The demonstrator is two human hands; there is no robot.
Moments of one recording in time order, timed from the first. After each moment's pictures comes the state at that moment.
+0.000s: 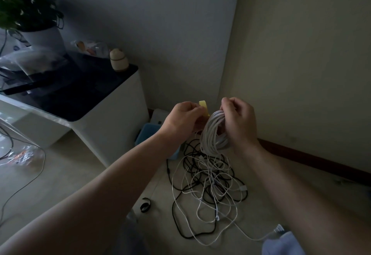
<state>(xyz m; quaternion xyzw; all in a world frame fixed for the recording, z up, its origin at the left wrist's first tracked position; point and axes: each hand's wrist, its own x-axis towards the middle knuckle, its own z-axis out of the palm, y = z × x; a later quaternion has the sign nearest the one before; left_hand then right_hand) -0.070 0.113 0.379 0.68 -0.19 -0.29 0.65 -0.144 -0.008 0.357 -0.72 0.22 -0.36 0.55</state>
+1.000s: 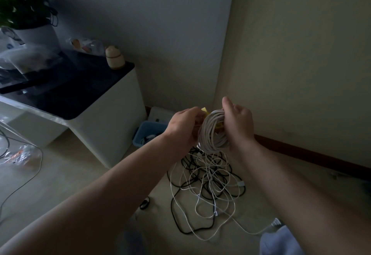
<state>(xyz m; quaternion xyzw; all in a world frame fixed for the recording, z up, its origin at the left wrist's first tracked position) -0.084 0.103 0.364 0.59 -0.02 -0.38 0.71 -0.143 -0.010 0.349 -0.66 0.39 -0.32 0.56</state>
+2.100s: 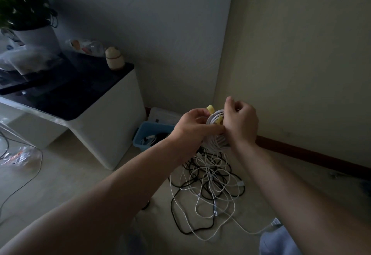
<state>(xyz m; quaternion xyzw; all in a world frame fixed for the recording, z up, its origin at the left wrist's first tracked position) -0.096 0.102 0.357 0.58 -0.17 -0.38 0.70 -0.141 -0.017 0.347 -0.73 0.44 -0.35 0.40</state>
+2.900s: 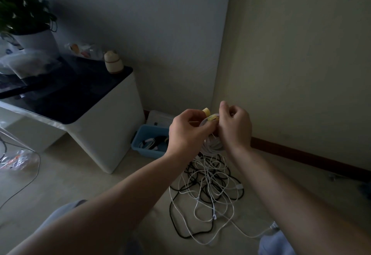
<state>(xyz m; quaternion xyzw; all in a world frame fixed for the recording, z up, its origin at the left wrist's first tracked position) -0.099 0.100 0.344 0.74 -0.20 -0.12 0.63 -0.145 -0.012 0.348 -0.74 0.39 -0.33 0.43</state>
